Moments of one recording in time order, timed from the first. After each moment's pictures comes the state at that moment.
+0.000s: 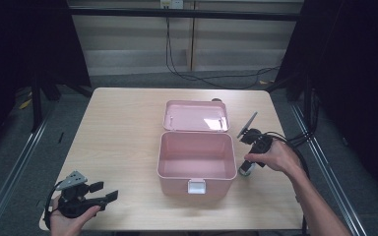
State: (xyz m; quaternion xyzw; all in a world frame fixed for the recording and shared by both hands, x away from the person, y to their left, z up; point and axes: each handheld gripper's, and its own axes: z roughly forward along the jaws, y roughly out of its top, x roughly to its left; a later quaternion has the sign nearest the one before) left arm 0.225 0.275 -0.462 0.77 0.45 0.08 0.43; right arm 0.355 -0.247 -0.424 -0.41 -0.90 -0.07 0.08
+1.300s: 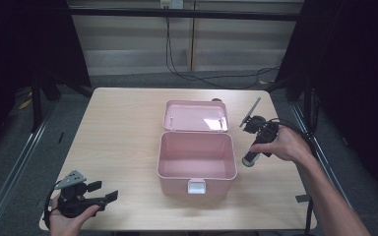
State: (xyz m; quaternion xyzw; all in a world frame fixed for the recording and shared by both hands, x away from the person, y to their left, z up) left arm 0.227 0.277 -0.461 0.77 0.46 0.08 0.44; right arm 0.353 -0.240 -0.362 -0.37 -0.92 -0.07 0.04
